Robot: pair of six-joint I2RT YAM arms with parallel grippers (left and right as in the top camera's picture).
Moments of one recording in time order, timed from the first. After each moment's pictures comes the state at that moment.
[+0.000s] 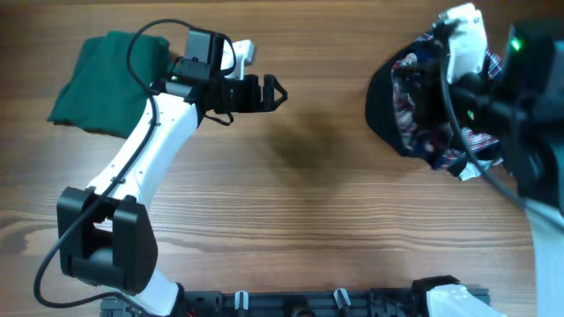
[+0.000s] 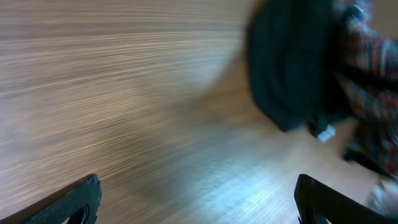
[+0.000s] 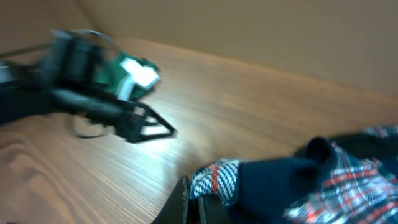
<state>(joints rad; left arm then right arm) -0.27 1.76 1.38 -0.60 0.56 -0.26 0.15 1.25 1.75 -1.10 -0.41 -0.06</state>
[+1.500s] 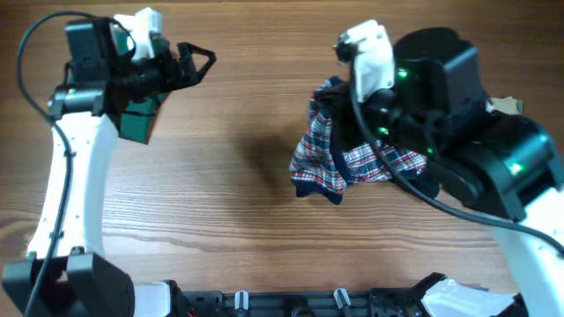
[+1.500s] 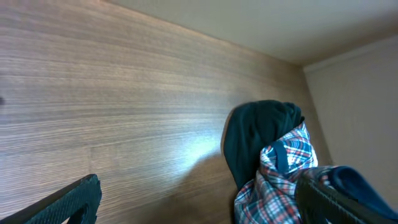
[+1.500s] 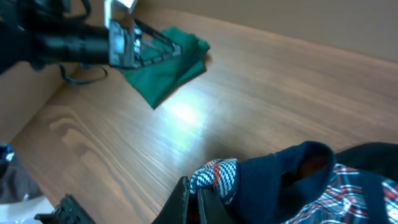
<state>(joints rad) 0.09 1.56 1.38 -0.60 0.70 -0.25 0.60 1.40 1.86 -1.13 -0.18 0.19</state>
